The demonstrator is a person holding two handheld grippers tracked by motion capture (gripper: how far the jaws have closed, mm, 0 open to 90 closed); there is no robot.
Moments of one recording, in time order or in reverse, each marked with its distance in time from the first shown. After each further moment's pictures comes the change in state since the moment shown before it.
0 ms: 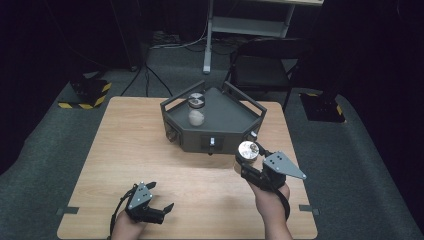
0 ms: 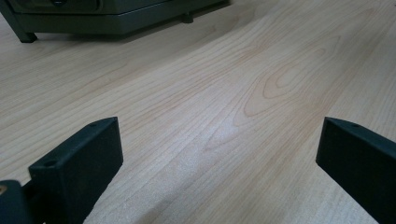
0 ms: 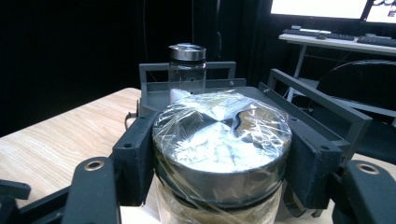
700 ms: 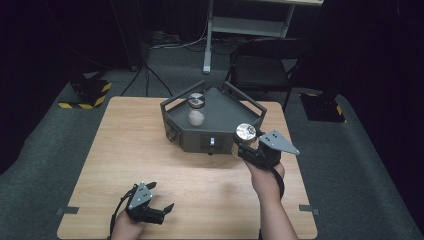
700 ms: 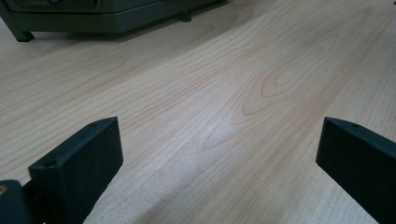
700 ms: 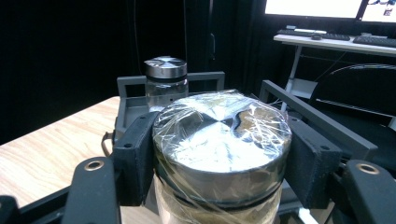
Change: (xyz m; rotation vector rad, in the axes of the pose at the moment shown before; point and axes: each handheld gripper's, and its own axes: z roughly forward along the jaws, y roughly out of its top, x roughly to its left) left arm 0.001 0.001 0.000 0.004 -0.006 0.001; right arm -0.018 0.020 0.046 0.006 -0.021 0.012
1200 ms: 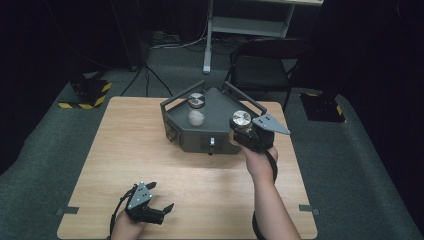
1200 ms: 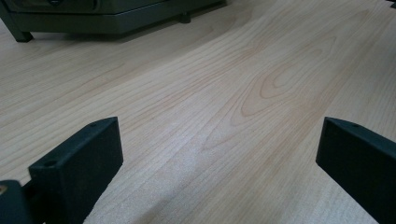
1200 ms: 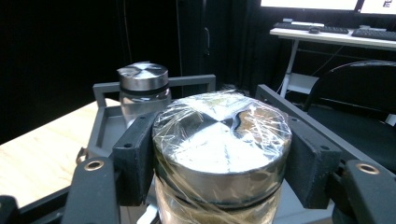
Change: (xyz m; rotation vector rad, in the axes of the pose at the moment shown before) left arm 0.002 -0.001 -0.001 -0.005 -0.006 -0.004; right arm -0.012 0.016 0.044 0.030 -0.018 0.017
